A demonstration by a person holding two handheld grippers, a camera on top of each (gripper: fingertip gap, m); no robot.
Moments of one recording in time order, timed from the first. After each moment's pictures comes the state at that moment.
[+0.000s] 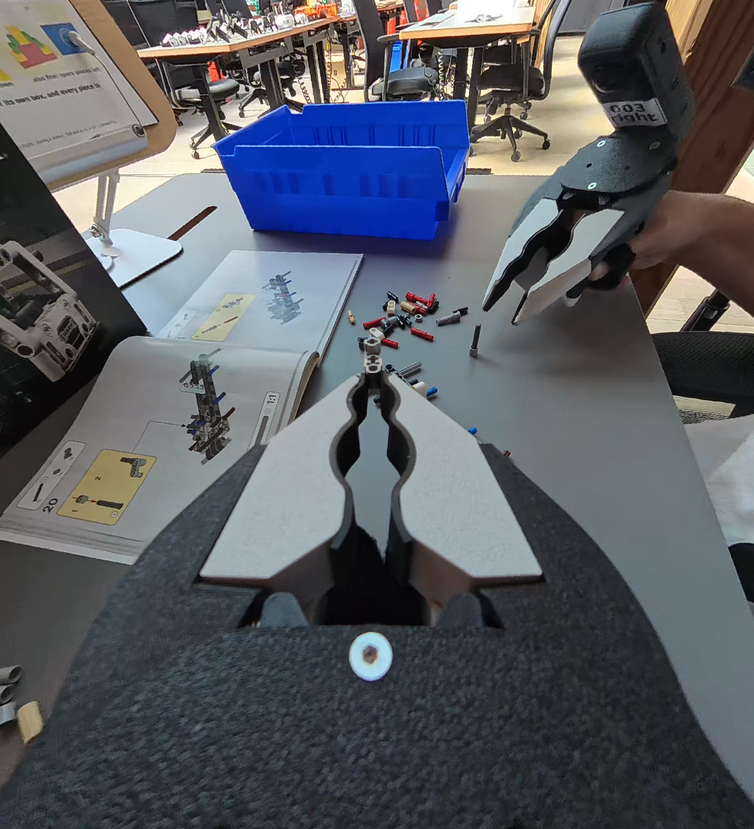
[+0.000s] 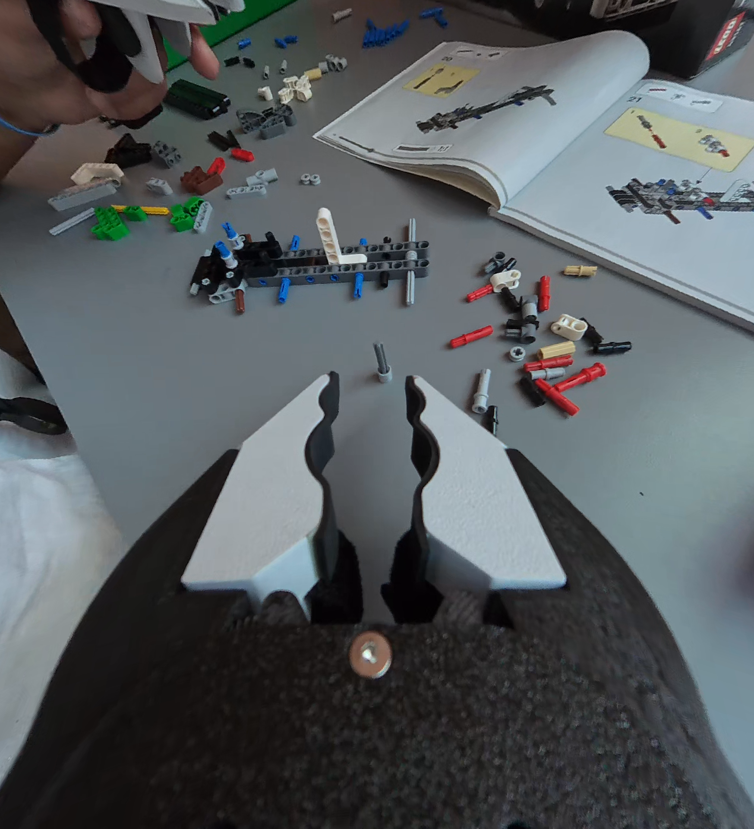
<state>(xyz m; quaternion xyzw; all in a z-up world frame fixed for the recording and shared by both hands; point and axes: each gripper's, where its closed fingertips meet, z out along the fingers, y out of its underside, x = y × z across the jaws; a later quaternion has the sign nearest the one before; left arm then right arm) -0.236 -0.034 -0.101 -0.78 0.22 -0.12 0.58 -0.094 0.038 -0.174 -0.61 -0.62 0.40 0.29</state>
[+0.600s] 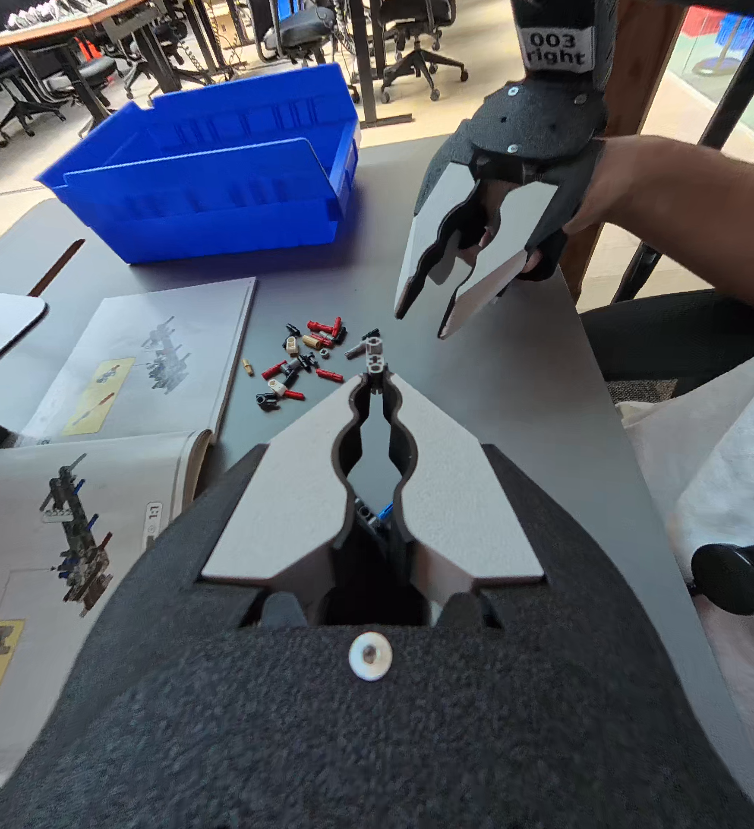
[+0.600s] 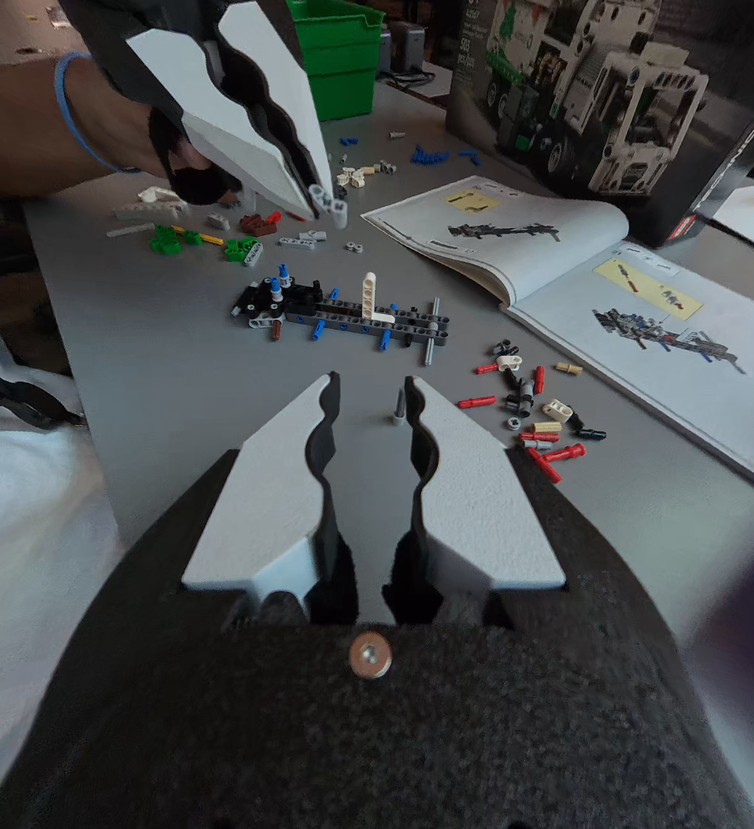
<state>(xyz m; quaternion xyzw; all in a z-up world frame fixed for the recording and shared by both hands) -0.142 -0.009 -0.112 -0.77 0.33 -0.13 0.53 -0.094 0.025 -0.146 -0.51 -0.65 0.42 0.37</state>
